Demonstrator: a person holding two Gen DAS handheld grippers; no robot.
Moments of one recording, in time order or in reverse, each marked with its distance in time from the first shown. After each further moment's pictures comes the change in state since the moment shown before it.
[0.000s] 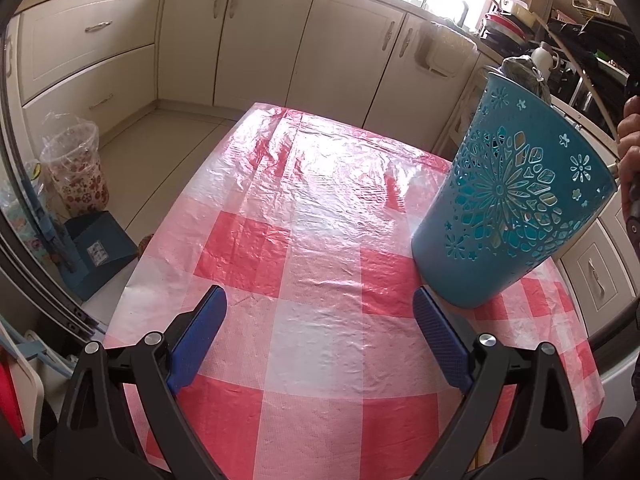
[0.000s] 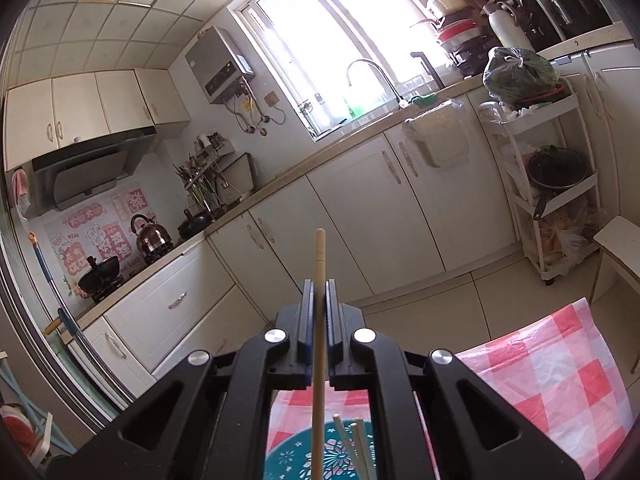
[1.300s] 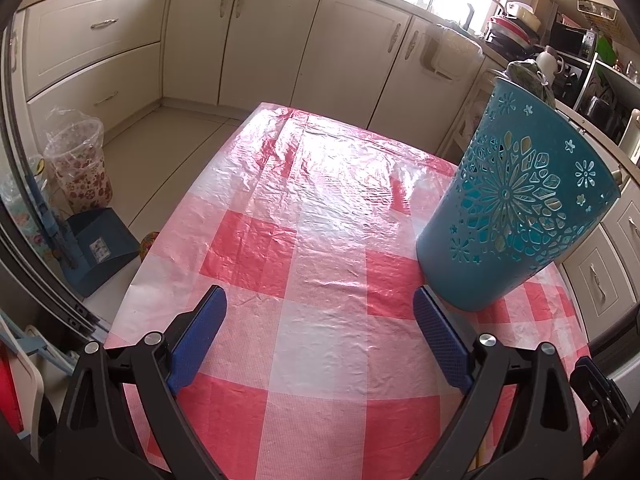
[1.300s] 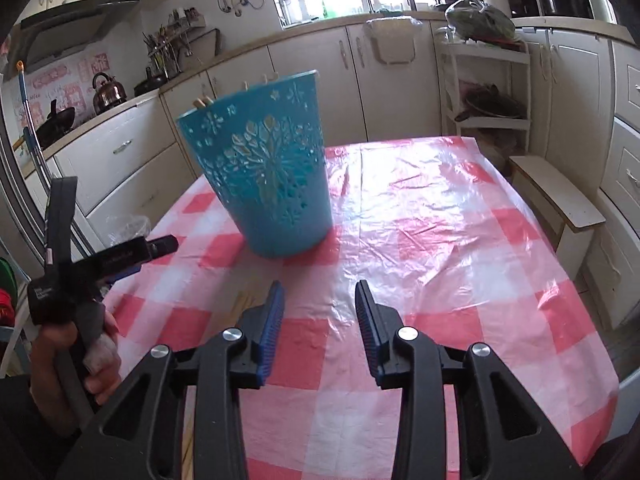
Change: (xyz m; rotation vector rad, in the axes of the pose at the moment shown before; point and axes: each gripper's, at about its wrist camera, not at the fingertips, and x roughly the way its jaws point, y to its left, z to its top) left arm 0.000 0.005 0.001 -0.016 0.001 0.015; right arm -0.134 -0.031 -0.185 -0.200 0.367 -0.275
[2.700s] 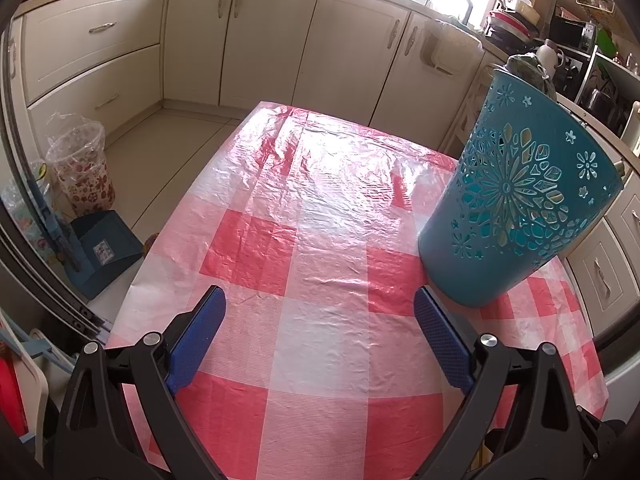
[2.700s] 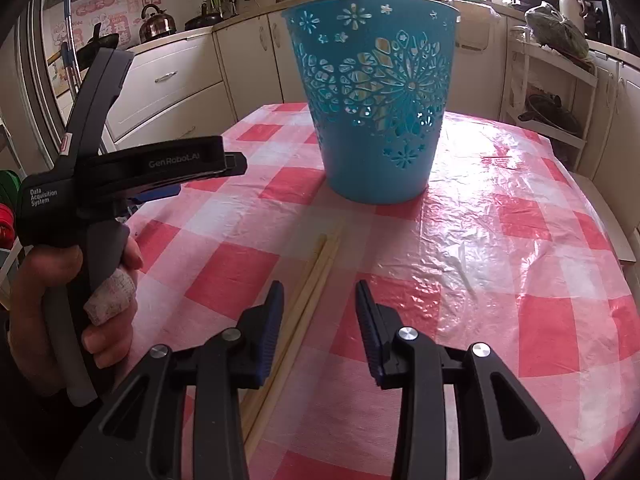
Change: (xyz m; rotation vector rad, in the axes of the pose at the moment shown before) left arm 0.002 -0.003 -0.002 0.019 0.006 0.015; right arm 0.031 0.065 -0.035 -0.203 0.132 0.085
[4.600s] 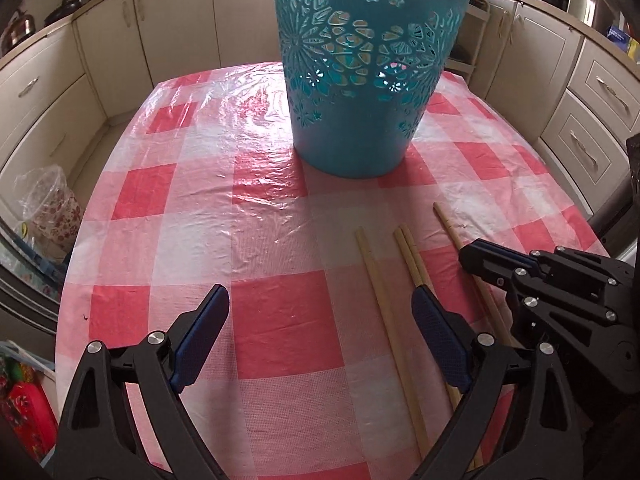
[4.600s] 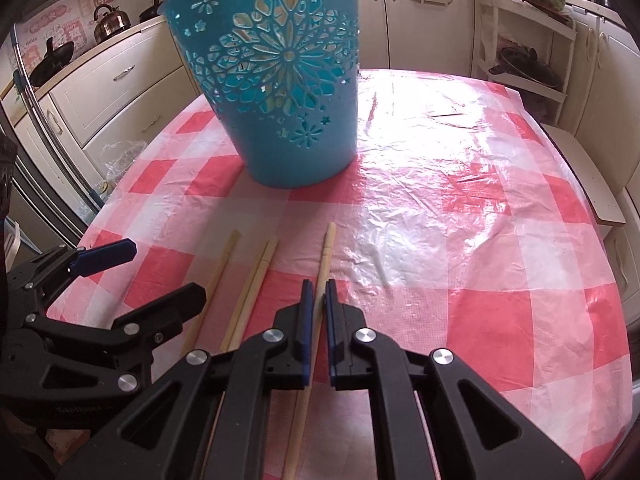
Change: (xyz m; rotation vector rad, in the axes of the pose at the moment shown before) left arm -0.021 -0.089 -0.057 0.341 0.201 -0.016; right arm 0.009 -0.062 0.012 0.124 0.136 -0.046
